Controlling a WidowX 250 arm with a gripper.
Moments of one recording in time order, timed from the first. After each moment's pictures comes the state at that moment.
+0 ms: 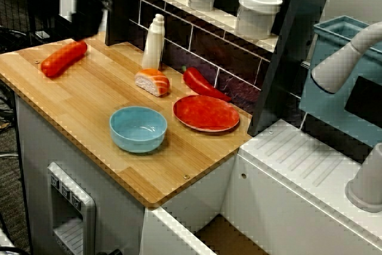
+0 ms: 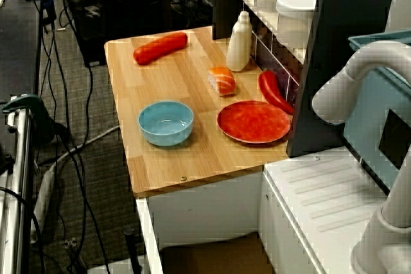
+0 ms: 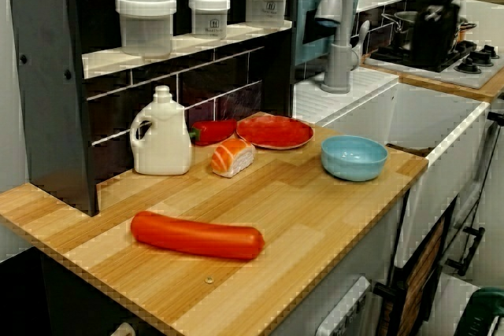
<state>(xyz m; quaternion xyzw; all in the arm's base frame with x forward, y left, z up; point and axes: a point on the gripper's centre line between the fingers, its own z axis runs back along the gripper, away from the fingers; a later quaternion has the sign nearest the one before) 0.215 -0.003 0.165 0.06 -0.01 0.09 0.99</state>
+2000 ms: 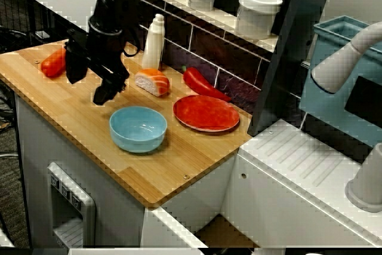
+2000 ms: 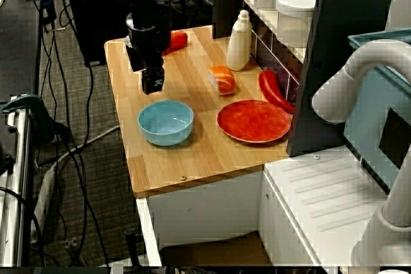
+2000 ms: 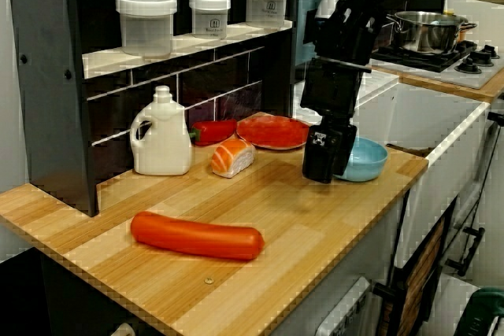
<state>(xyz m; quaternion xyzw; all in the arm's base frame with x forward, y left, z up) 0.271 0.047 0.054 0.14 -0.02 0.08 0.99</state>
